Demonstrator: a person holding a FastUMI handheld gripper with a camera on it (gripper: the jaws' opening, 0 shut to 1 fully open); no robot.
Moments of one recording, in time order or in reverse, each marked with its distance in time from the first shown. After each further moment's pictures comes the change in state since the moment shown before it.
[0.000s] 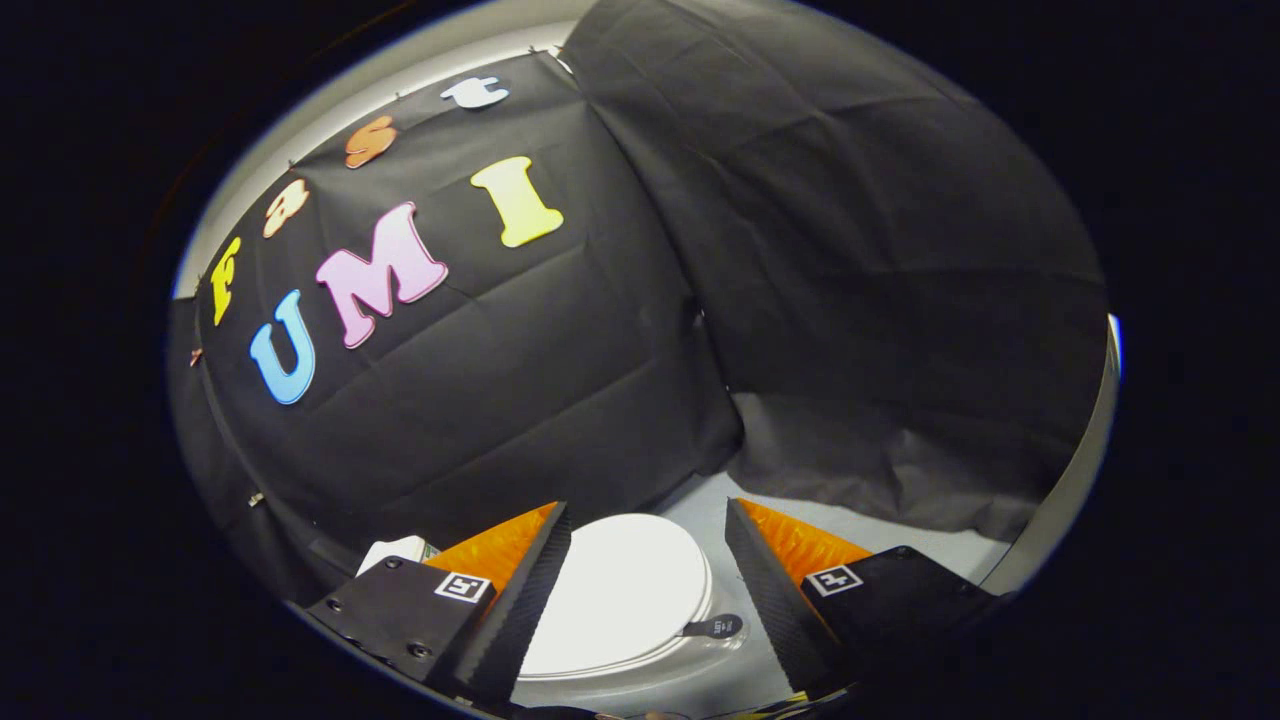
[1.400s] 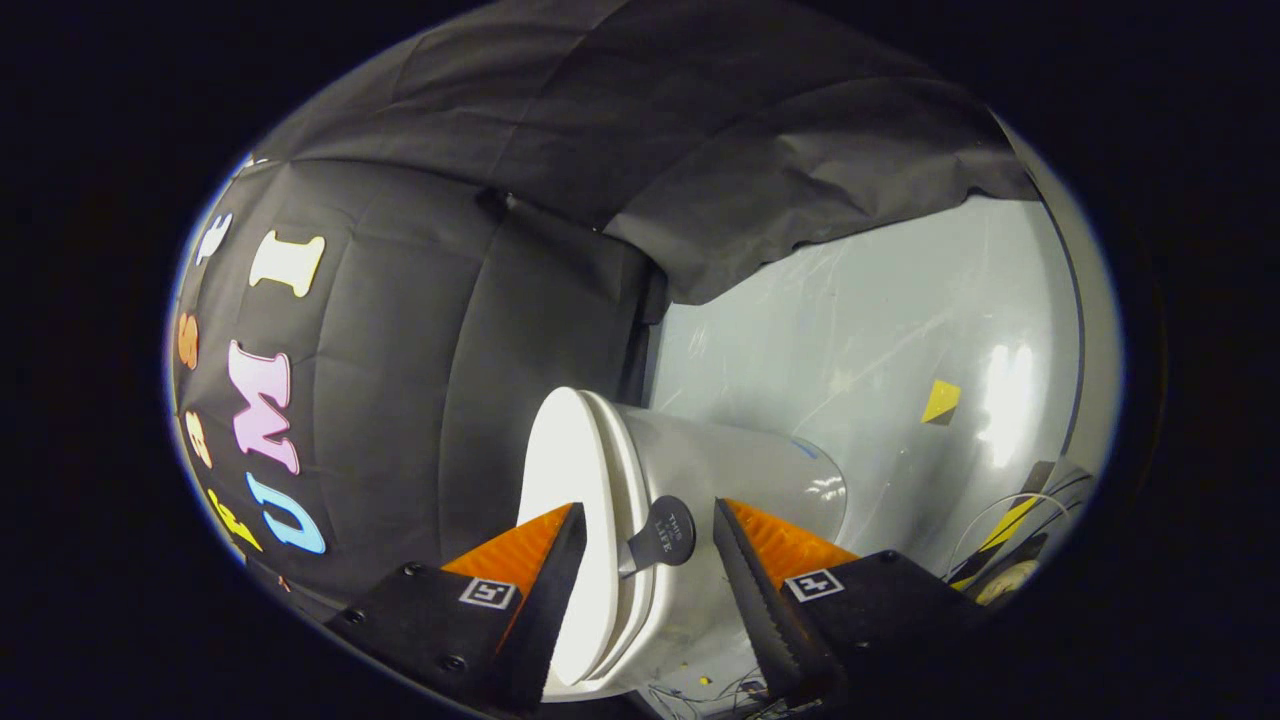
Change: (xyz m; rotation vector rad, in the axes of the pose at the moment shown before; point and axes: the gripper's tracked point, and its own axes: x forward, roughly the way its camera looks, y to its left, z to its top) arm 0.097 -0.099 -0.209 0.719 0.280 -0.047
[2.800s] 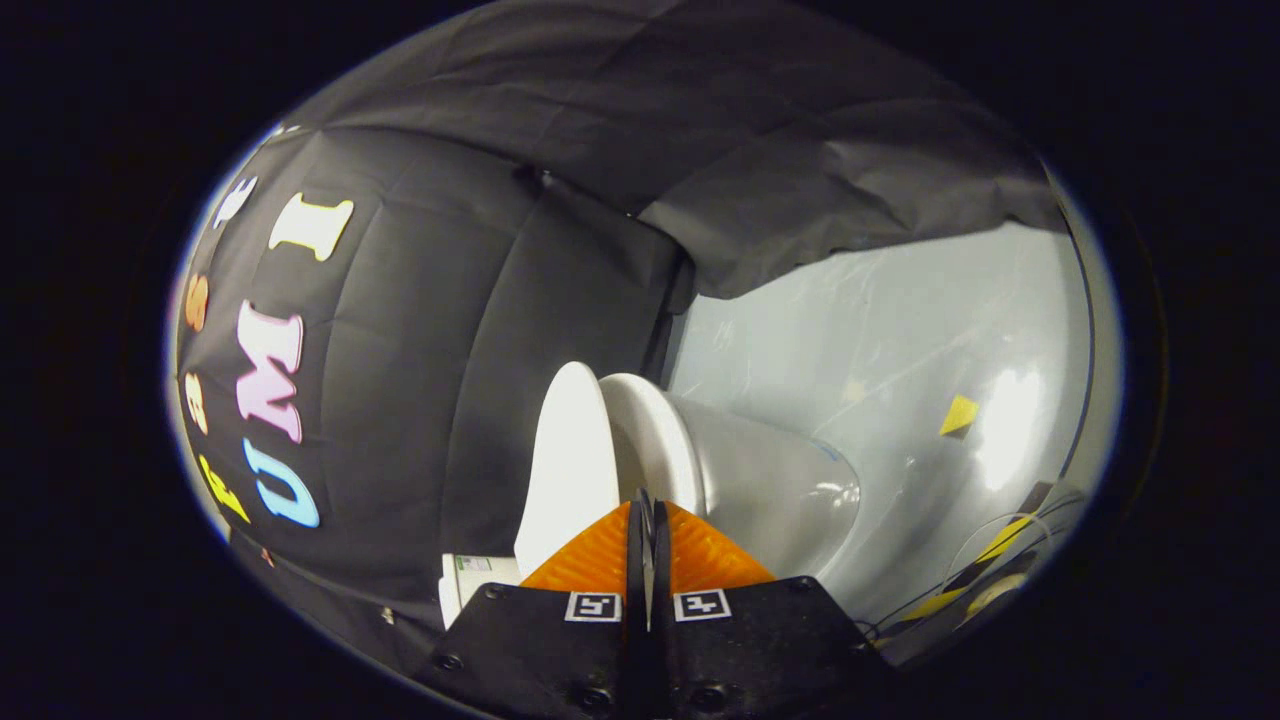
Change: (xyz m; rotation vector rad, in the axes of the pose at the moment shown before) arm -0.008 0.054 -0.013 -0.189 0.025 0.002
